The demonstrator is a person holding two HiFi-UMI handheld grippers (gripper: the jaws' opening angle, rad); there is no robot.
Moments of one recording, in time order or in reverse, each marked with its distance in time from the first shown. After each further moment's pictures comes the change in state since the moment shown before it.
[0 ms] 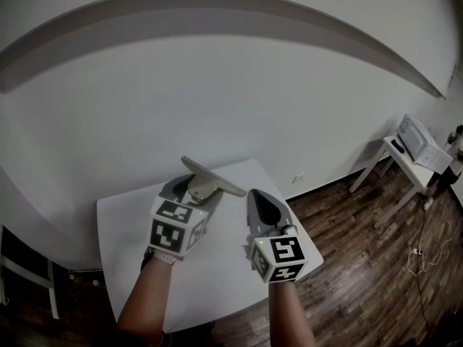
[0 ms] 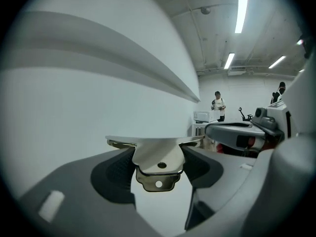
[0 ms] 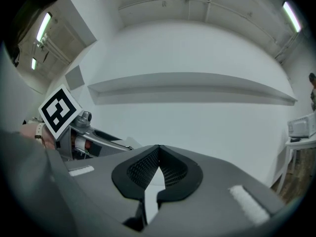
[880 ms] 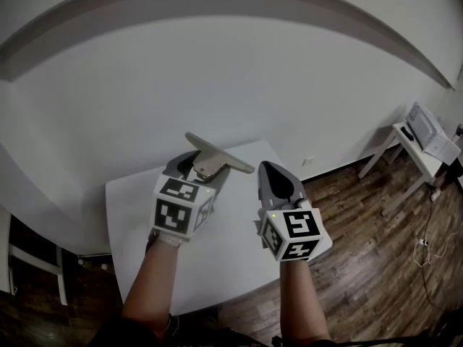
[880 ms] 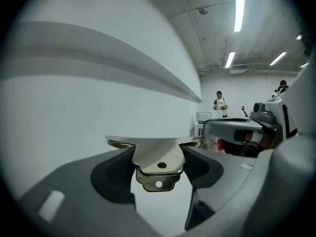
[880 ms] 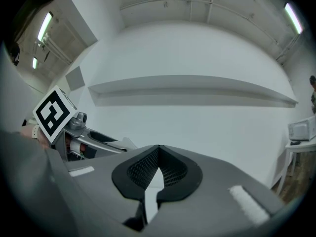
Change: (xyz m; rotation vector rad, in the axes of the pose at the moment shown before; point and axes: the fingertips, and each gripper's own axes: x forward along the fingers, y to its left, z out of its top) left arm -0.018 0.006 0.008 0.013 -0.010 0.039; right arm 0.000 0.006 0.019 -0.011 -0.007 0.001
